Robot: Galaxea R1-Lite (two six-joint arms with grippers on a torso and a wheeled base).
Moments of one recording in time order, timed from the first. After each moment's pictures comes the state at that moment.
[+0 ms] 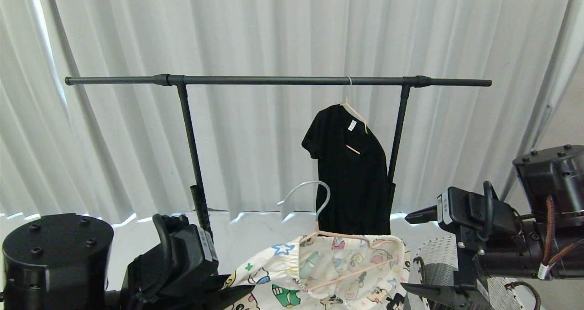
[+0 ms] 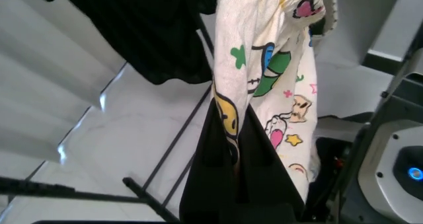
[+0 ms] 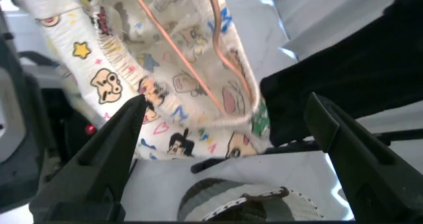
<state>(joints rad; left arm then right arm) -0.70 1.29 -0.39 -0.41 -0.23 0.32 0.64 1.41 -0.73 -0.04 0.35 -0.56</state>
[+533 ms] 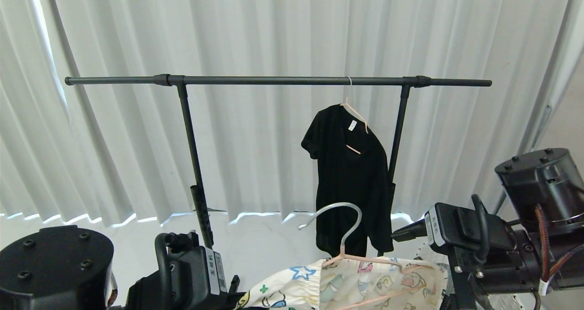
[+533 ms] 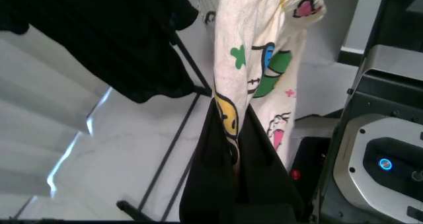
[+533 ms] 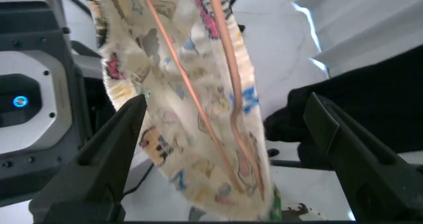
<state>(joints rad) -0.81 1.29 -0.38 -0.43 -0.24 0.34 0.74 1.43 -0.77 0.05 0.39 -0.56</state>
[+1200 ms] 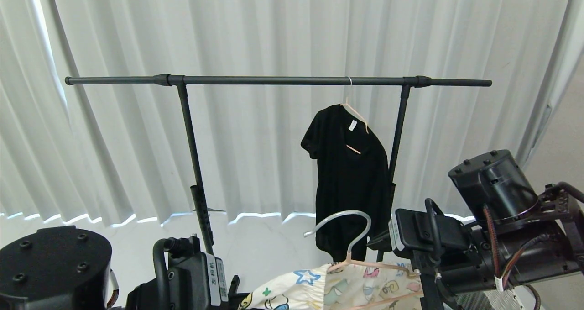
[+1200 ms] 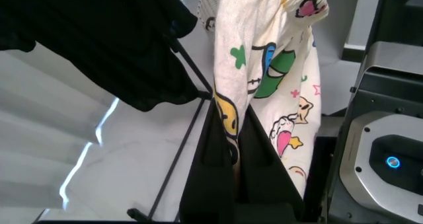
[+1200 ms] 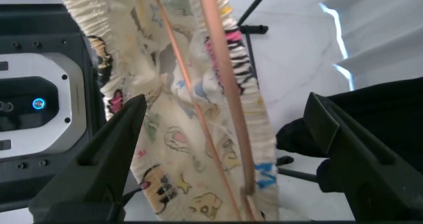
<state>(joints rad) -0.82 1.29 -0.39 -0.44 -0.24 0.38 0.80 1.55 -0.85 0.08 0.42 -0.56</state>
